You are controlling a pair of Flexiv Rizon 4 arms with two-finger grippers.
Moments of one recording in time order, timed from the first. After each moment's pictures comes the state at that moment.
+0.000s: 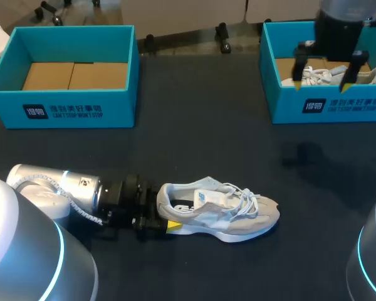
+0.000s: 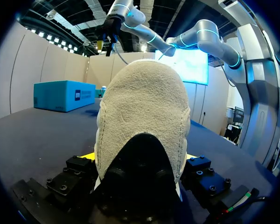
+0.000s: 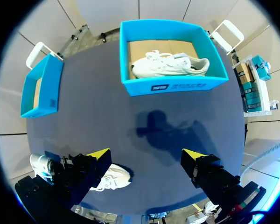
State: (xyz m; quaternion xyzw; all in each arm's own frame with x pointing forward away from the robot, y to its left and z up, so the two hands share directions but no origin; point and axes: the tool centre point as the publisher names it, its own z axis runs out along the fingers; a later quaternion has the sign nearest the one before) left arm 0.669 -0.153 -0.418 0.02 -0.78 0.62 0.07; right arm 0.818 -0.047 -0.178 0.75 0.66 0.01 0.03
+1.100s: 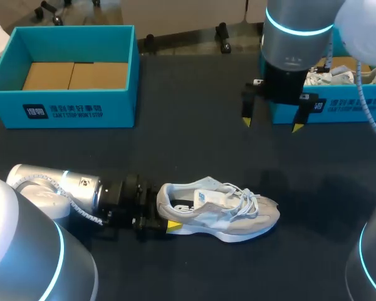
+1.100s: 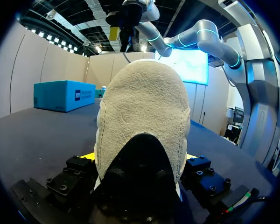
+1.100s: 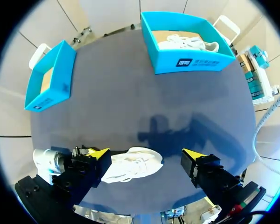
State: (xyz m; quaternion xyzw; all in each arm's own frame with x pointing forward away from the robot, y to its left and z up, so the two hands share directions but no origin) left arm 0.669 -0.153 -0.418 0.02 -0.78 0.62 0.07; right arm 0.739 0.059 -0.197 0.77 0.63 0.03 0.04
